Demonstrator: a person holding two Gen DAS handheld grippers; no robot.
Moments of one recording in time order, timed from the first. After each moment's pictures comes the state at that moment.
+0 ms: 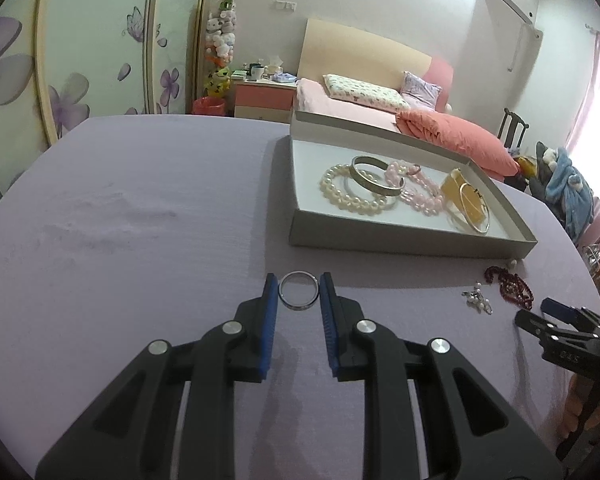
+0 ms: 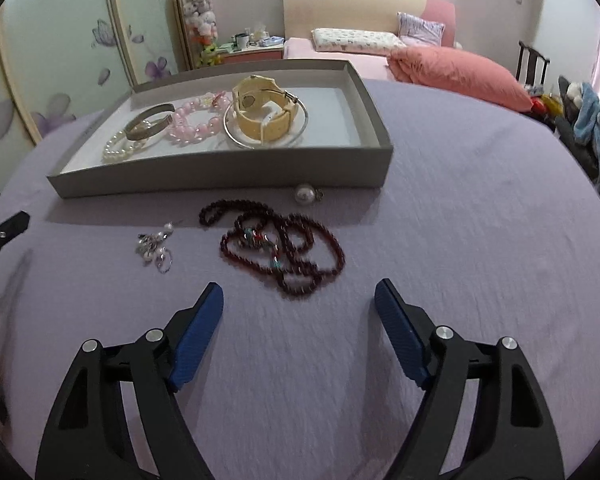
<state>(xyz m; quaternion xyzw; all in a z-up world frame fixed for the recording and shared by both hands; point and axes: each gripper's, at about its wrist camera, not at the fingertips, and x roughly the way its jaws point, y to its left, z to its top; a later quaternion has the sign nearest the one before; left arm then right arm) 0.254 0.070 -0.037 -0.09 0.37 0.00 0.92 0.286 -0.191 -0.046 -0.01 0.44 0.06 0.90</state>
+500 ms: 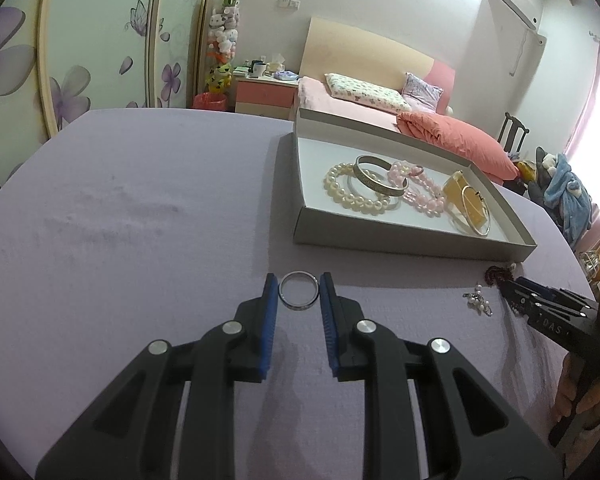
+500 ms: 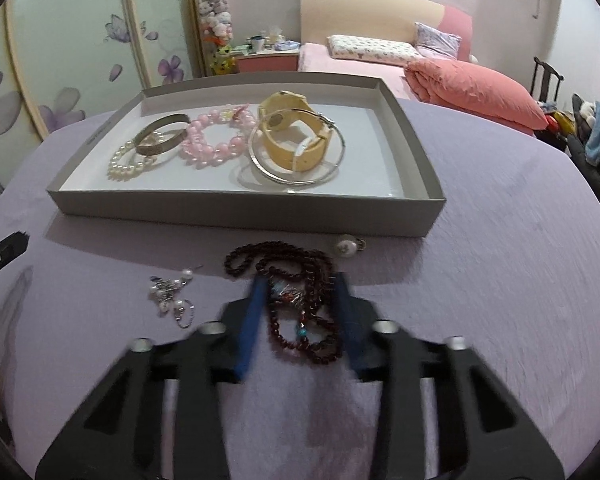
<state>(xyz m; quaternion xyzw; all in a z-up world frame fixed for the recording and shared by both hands) 0.253 0.073 -0.038 -0.10 0.37 -0.01 0.92 0.302 -0.175 -0.040 -0.03 0.43 0.08 0.90</state>
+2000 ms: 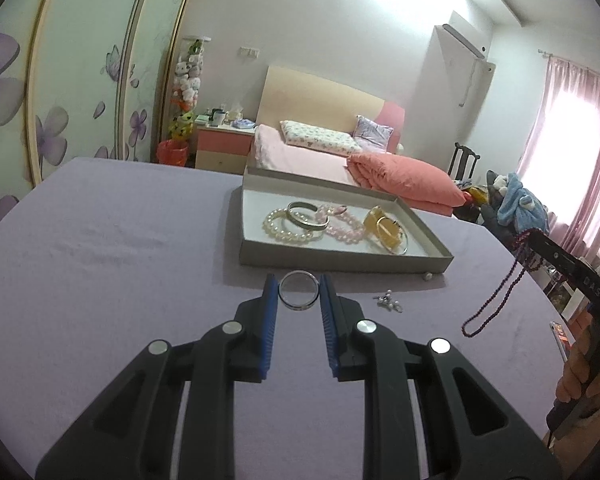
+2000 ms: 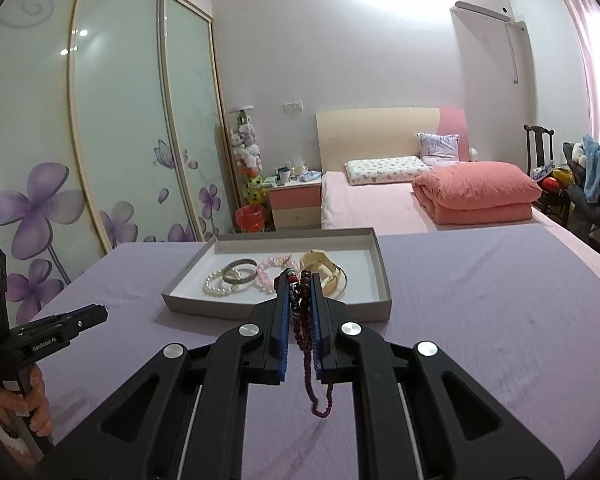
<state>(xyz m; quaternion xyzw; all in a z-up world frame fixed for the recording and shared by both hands) 0.174 0.050 0.016 -0.11 0.28 -0.08 0.95 0.197 -0.205 0.065 0.05 0.20 0.13 0.97</state>
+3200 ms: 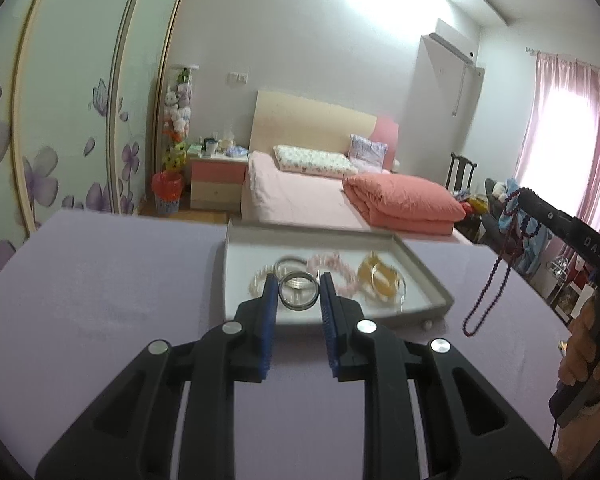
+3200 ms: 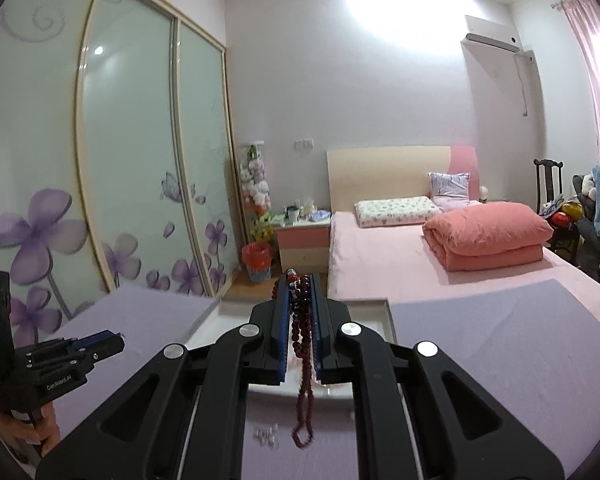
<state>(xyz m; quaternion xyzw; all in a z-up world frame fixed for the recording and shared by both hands) 0.231 0.041 0.056 -0.08 0.23 -0.08 0.97 0.245 -0.193 0.108 0.05 0.13 0.14 0.98</state>
